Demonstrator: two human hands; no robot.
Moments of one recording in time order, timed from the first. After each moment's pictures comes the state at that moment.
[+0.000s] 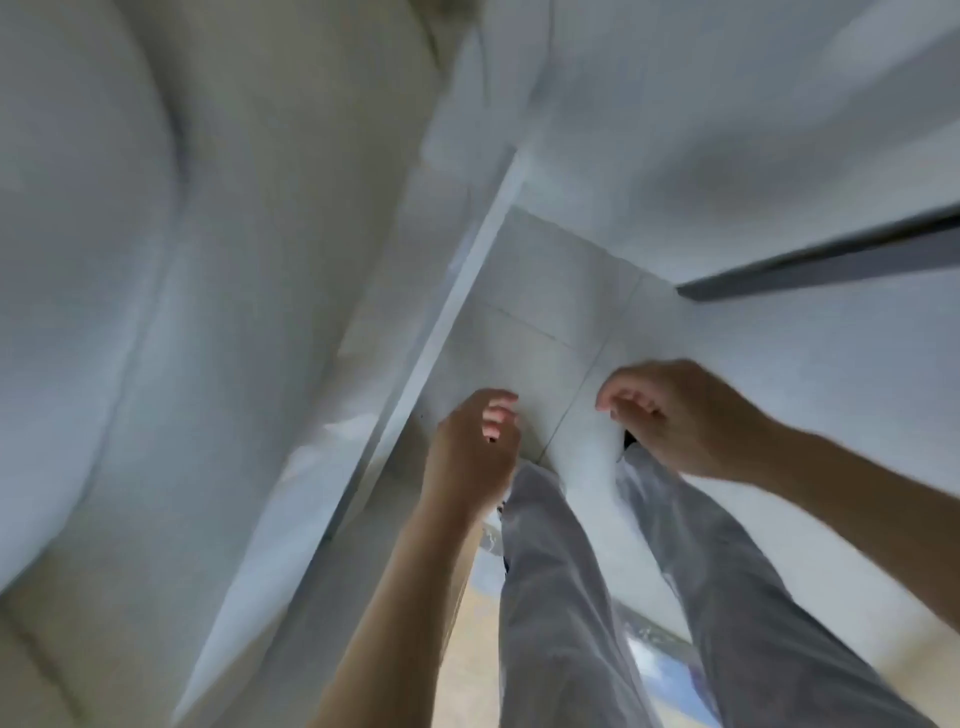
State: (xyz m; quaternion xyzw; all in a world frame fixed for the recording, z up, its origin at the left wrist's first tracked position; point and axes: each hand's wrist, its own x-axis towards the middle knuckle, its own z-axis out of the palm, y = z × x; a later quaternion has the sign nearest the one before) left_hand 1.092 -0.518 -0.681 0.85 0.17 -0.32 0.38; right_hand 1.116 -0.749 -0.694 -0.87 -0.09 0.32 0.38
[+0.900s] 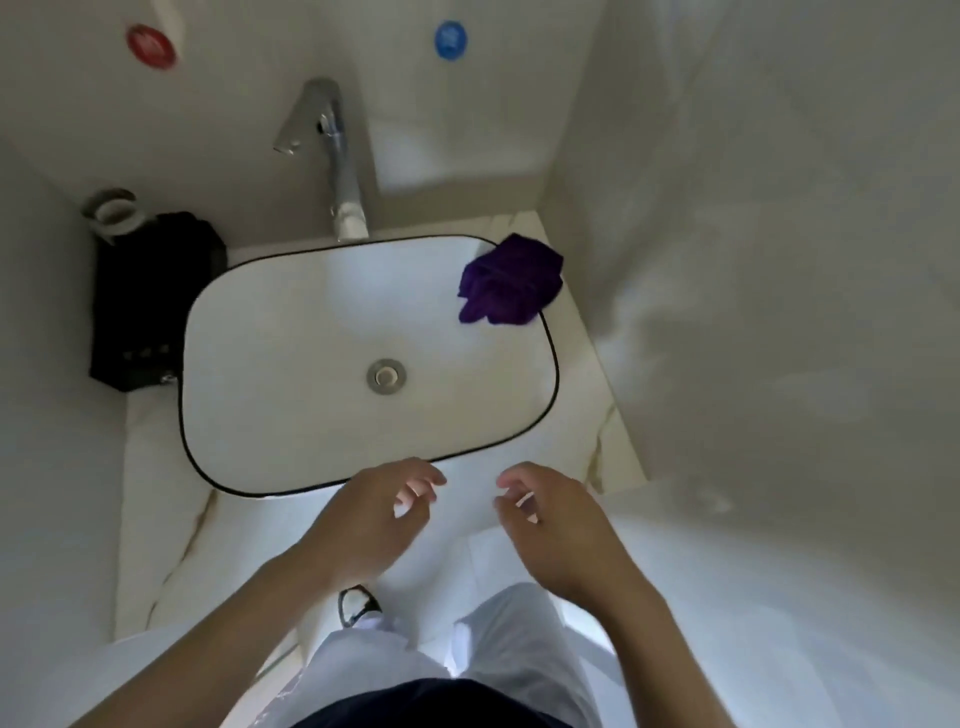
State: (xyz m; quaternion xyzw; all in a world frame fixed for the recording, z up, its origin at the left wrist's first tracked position) left_hand 1.114 -0.385 -0.386 0.83 0.27 -0.09 0.48; right_hand 1.244 -0.566 -0.353 -0.87 -0.27 0.32 0.25
